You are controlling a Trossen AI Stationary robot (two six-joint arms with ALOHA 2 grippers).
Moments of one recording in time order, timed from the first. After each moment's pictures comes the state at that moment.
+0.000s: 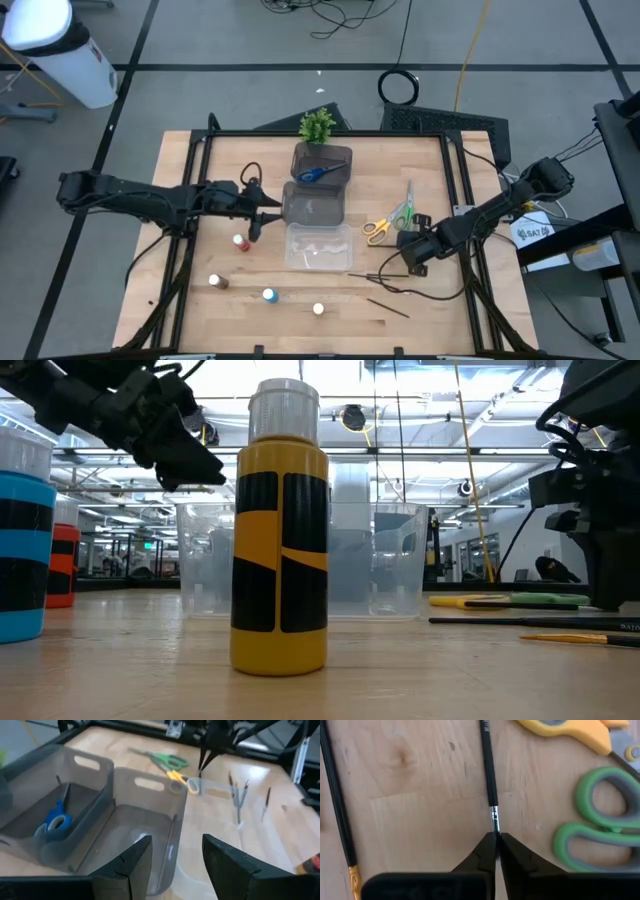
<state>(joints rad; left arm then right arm) 0.03 0.97 0.41 0.17 -0.02 -0.19 0.45 1.31 0.52 -0.59 0.19 0.61</state>
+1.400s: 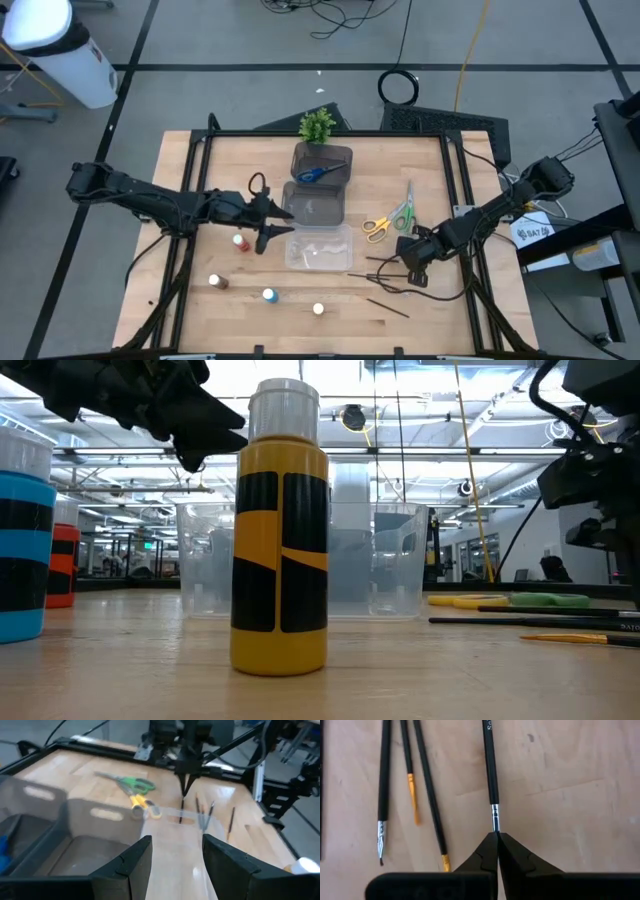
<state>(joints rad) -0.12 1.13 0.48 0.37 -0.05 -0.22 0.49 1.30 0.52 -0.49 -0.01 0.75</state>
